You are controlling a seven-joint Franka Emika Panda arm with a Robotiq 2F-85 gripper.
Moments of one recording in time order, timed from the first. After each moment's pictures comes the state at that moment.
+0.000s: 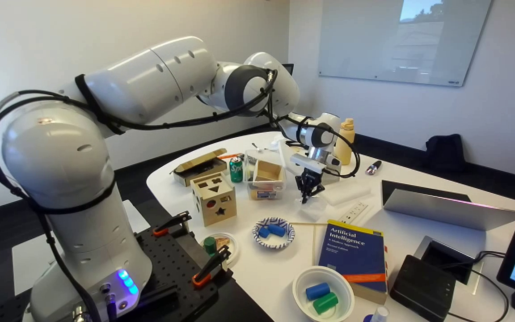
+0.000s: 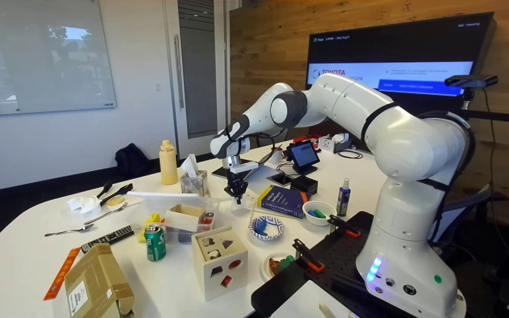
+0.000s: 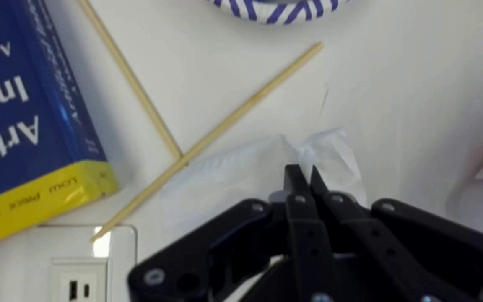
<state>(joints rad) -0.09 1.21 0.00 -1.10 0.00 1.94 -0.08</state>
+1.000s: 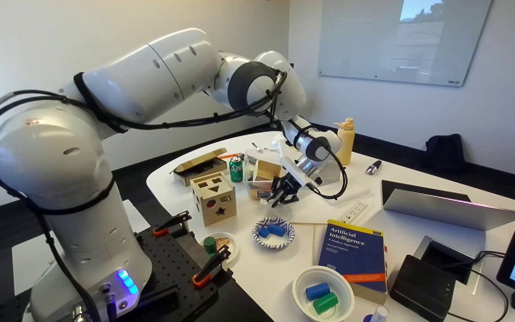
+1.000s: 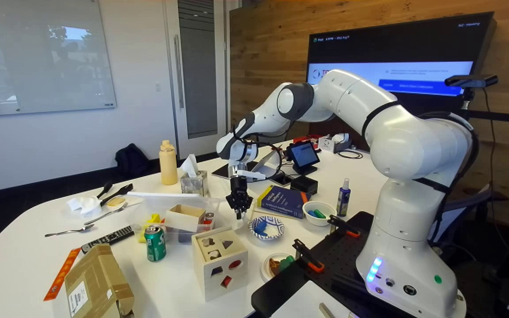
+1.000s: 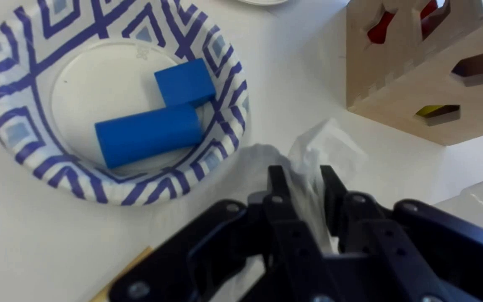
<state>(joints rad) -0.19 1.17 0.12 -1.27 0.21 1.75 -0.23</state>
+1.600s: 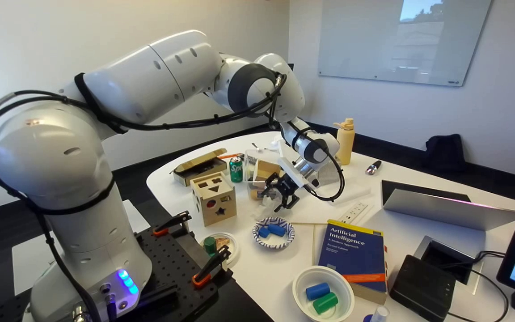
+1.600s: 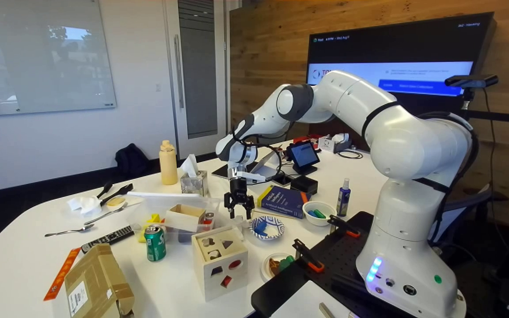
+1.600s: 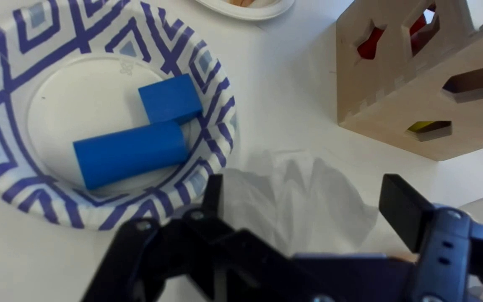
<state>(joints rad) -0.19 1.18 0.12 -1.27 0.22 1.73 -0.23</state>
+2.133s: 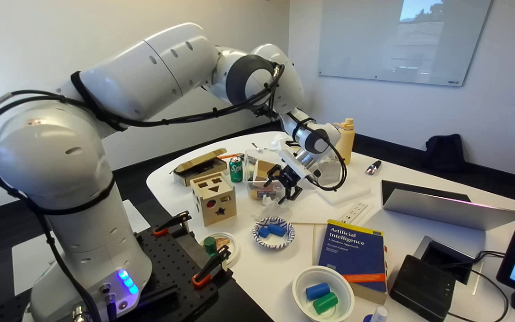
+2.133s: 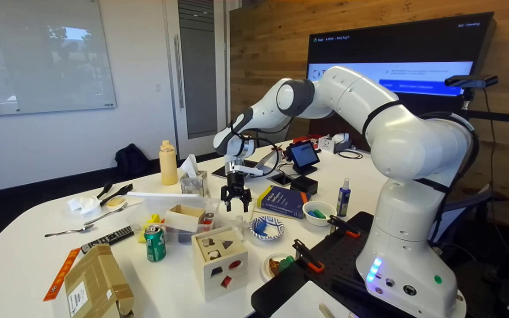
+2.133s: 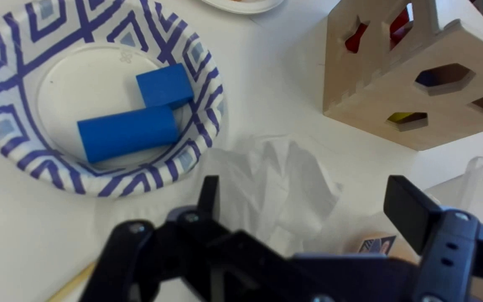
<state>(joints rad) -0.17 1.13 0.12 -1.27 0.21 1.73 -0.23</state>
